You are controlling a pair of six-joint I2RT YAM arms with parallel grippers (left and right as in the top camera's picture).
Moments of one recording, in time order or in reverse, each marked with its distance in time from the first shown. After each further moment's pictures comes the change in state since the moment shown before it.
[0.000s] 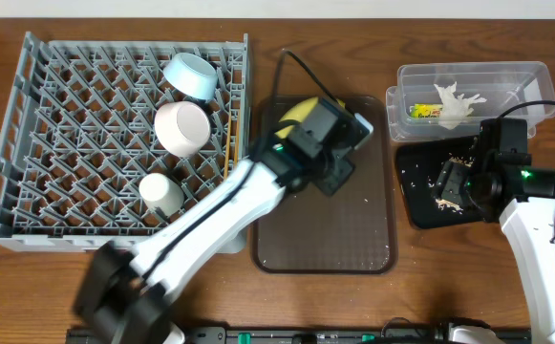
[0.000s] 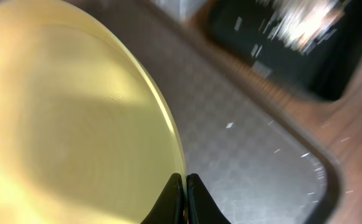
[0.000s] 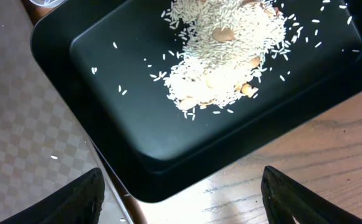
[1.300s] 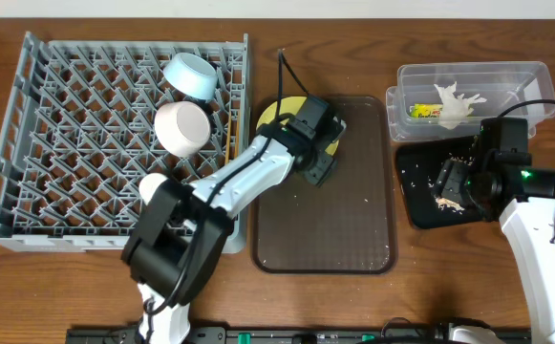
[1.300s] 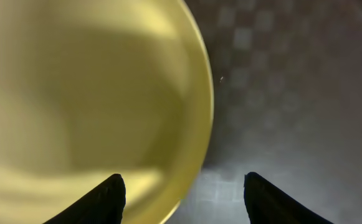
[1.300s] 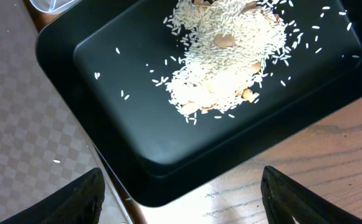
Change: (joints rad) left arm 0.106 0.327 -0.014 0.100 -0.042 -0.015; right arm 0.000 0.000 0.000 0.015 0.000 -0.001
